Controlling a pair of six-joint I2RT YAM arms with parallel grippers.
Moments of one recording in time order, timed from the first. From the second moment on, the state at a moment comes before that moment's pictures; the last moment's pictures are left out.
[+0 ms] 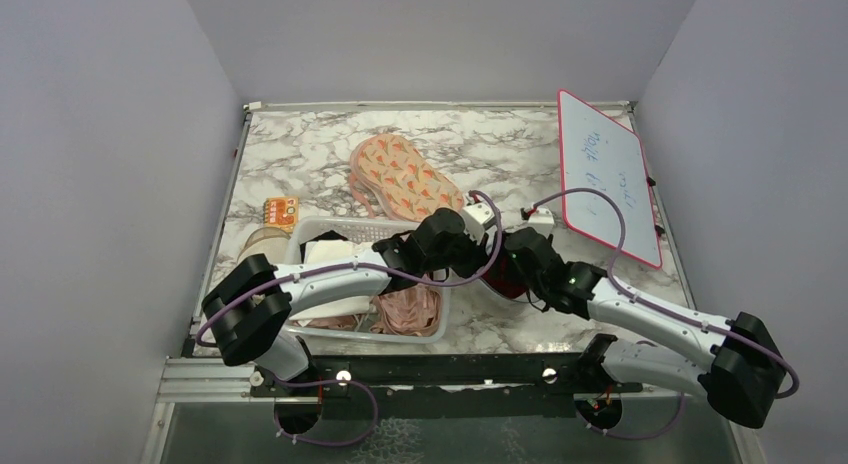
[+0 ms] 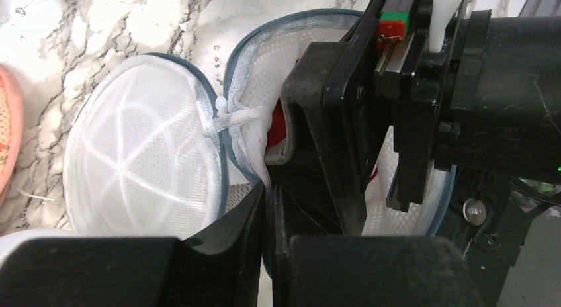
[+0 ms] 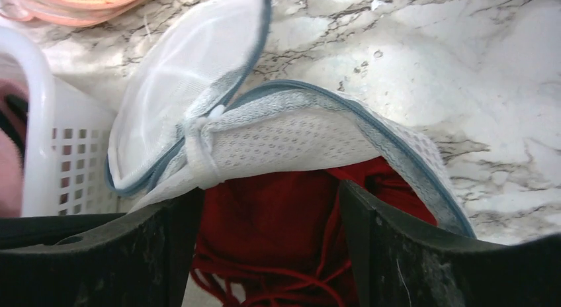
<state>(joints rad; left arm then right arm) -1.02 1.51 0.93 0.10 0.09 -0.26 0.83 1.03 0.57 -0.29 0.46 0.68</state>
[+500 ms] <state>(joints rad) -1.02 1.51 0.93 0.10 0.08 -0.26 0.81 1.02 0.55 -0.28 0.48 0.65</state>
